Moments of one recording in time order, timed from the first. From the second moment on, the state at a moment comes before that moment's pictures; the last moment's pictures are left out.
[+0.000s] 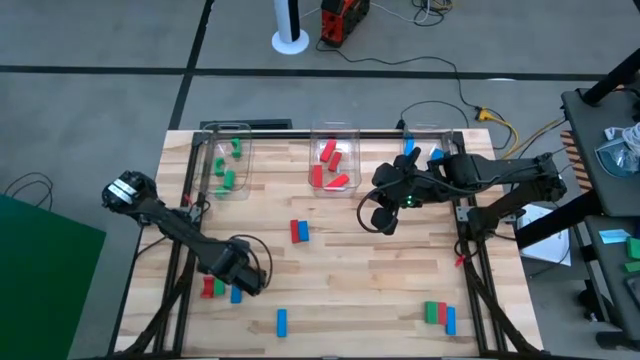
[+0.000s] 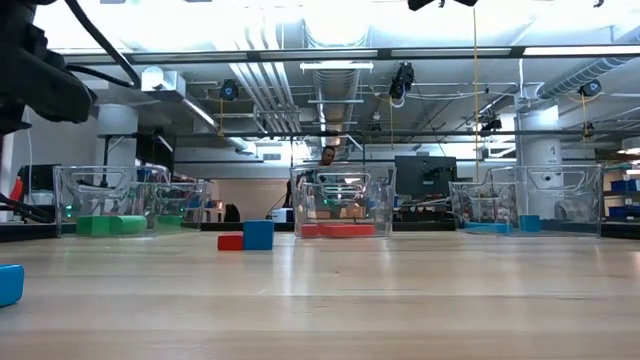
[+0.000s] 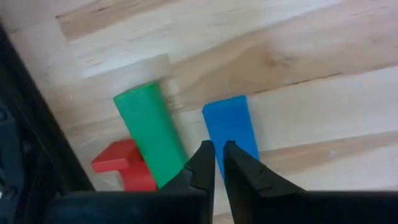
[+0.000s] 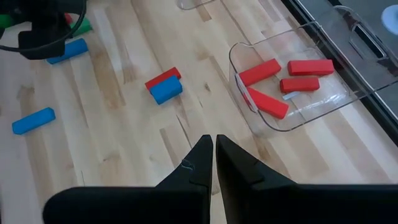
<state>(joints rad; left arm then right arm) -0.59 1.56 0.95 -1.04 0.10 -1.89 0.14 1.43 1.60 -1.09 0.29 0.46</state>
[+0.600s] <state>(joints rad) -0.60 1.57 0.92 -0.93 0.11 -1.97 0.14 1.50 1.60 -1.09 0.29 0.44</state>
